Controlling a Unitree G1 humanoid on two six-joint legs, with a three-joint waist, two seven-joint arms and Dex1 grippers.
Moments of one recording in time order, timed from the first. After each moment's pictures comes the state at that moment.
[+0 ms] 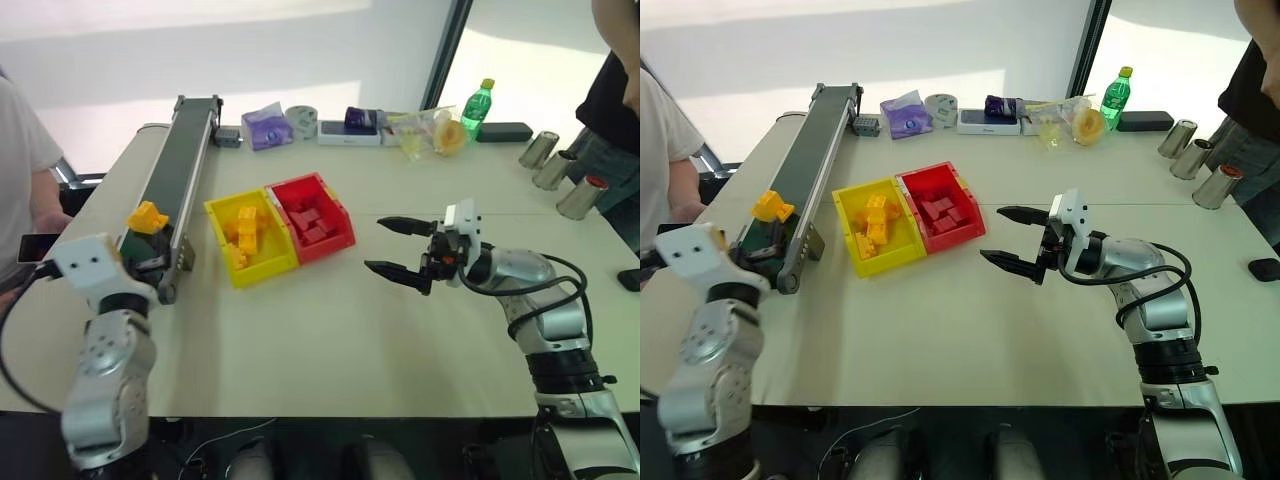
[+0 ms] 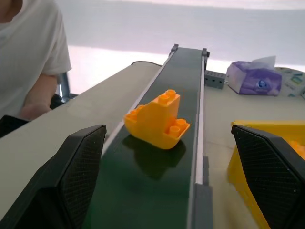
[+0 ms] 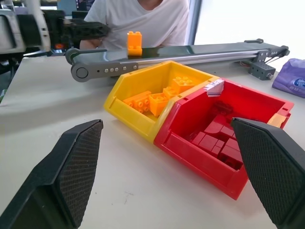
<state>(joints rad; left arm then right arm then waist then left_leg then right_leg) -0.15 0.18 0.35 -0.55 -0.29 0.56 0.21 -0.50 -0.56 -0.04 0.03 0.49 0.23 1.12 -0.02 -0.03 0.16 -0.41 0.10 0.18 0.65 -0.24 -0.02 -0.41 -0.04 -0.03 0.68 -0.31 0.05</state>
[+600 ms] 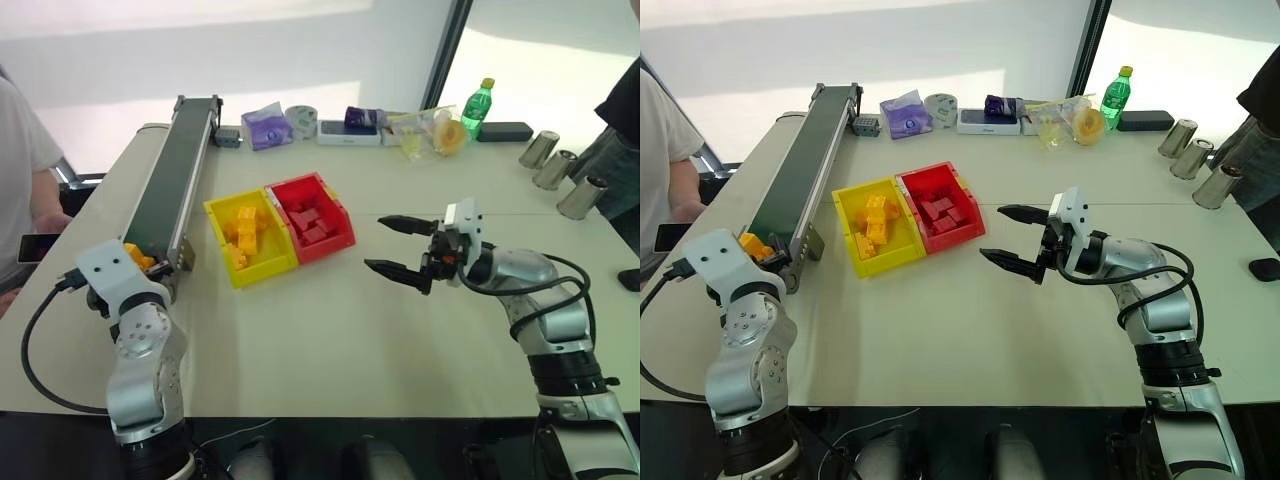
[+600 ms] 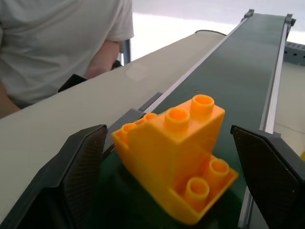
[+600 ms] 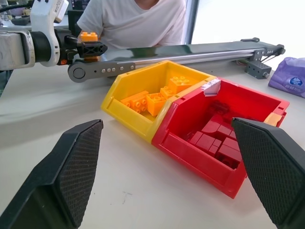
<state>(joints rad) -0.23 0.02 0.38 -0.47 -0.17 0.61 0.37 -0.49 -0.57 -0.04 -0.01 0.49 0.26 1.09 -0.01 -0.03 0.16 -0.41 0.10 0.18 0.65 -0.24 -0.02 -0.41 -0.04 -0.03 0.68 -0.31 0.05</state>
